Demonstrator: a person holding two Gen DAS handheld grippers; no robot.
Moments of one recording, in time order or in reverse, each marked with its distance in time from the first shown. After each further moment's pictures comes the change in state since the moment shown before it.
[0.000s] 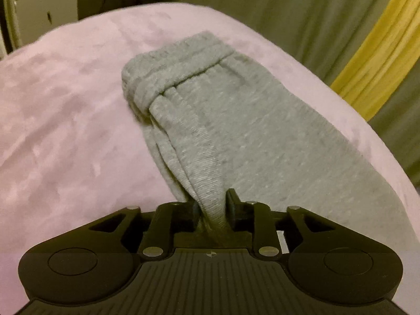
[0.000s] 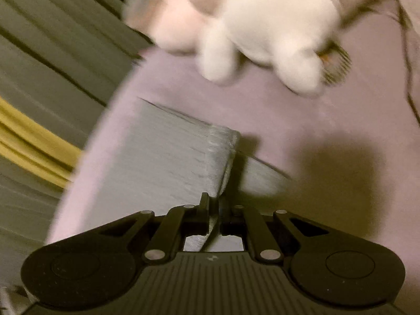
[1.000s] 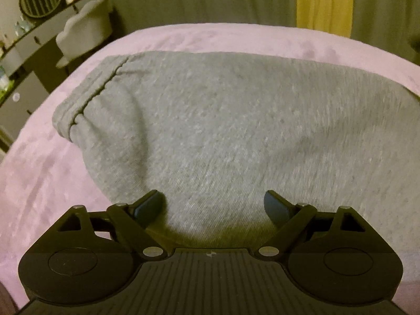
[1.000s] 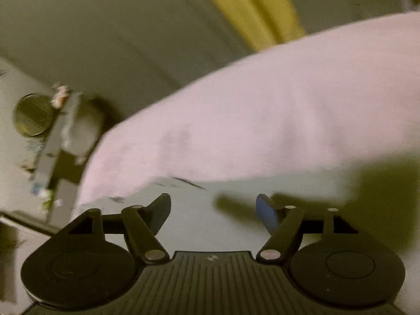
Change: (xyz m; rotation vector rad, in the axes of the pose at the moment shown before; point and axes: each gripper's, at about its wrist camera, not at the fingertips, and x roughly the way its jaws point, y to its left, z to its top) left arm 0.010 -0.110 -0.066 0.503 -0.022 0.193; right arm 0.076 0.419 -0.203 -0.731 0.508 0.675
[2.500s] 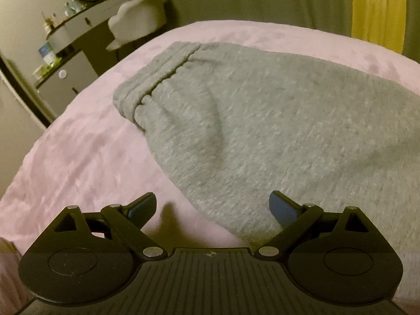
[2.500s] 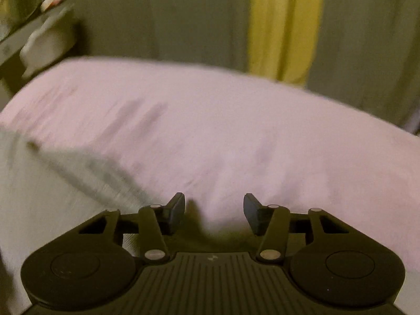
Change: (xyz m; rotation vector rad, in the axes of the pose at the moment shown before) left arm 0.003 0.034 -0.002 -0.151 0.017 0.192; right arm 0.051 0.029 -0.015 -0.575 0.068 -0.414
